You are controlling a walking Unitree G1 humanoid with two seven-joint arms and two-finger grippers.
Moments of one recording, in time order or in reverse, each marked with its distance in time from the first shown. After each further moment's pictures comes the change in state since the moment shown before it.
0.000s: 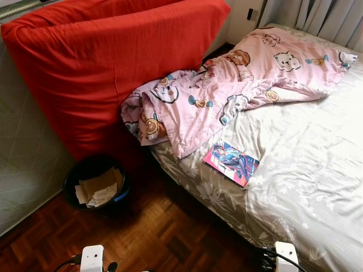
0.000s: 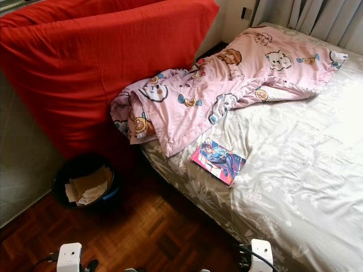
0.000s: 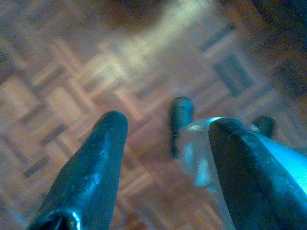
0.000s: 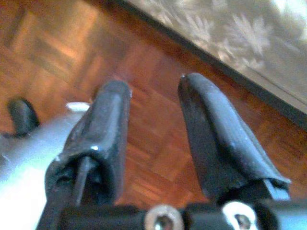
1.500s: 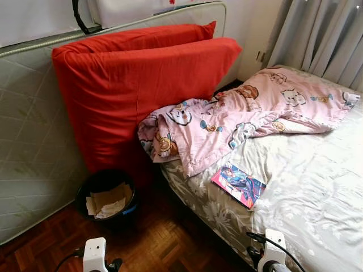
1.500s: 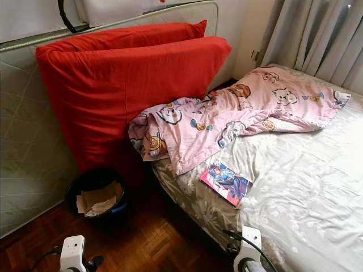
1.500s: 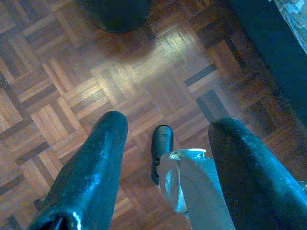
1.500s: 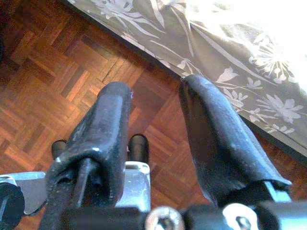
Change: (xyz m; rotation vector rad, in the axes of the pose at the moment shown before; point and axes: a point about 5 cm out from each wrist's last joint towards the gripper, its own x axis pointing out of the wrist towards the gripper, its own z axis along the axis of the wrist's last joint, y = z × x) left arm 0.001 -0.001 0.004 -0.025 0.005 -0.031; right arm 0.001 0.007 0.005 0.049 -0.030 0.030
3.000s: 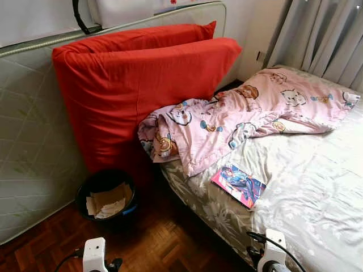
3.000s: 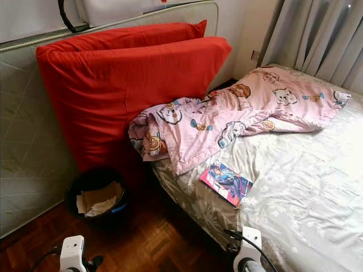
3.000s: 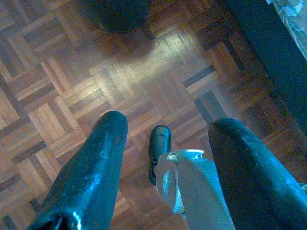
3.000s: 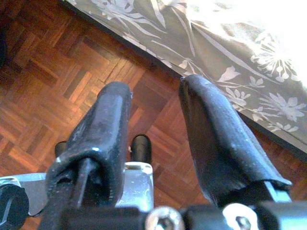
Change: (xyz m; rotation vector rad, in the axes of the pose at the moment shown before) left arm 0.000 0.000 0.000 -0.015 -0.002 -0.002; right arm 0.000 0.000 0.000 0.017 -0.002 0.004
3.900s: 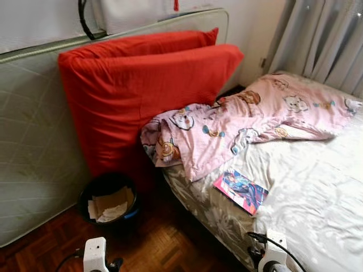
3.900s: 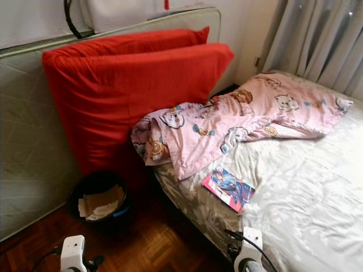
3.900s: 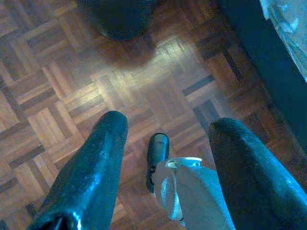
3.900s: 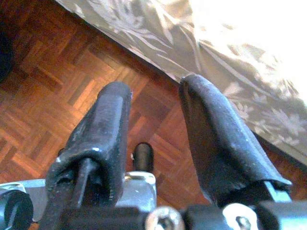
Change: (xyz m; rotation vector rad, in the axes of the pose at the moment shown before) left arm 0.000 -0.001 0.000 -0.004 -0.001 -0.002; right arm 0.000 -0.001 0.000 -0.001 0.000 -0.002
